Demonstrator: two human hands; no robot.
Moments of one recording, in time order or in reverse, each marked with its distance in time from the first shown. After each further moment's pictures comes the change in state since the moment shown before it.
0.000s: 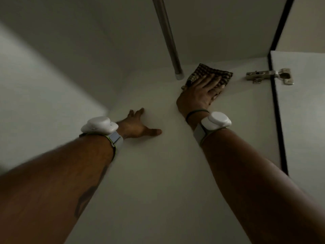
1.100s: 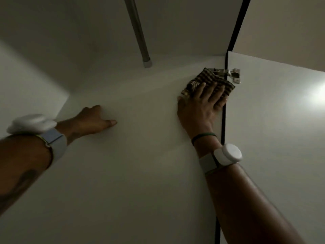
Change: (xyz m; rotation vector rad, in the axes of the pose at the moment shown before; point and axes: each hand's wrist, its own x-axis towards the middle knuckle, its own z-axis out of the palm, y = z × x) left_hand -0.030 -0.004 0.022 -0.044 0.131 -0.036; right_hand -0.055 0.156 -0.020 0.052 0.114 -0.055
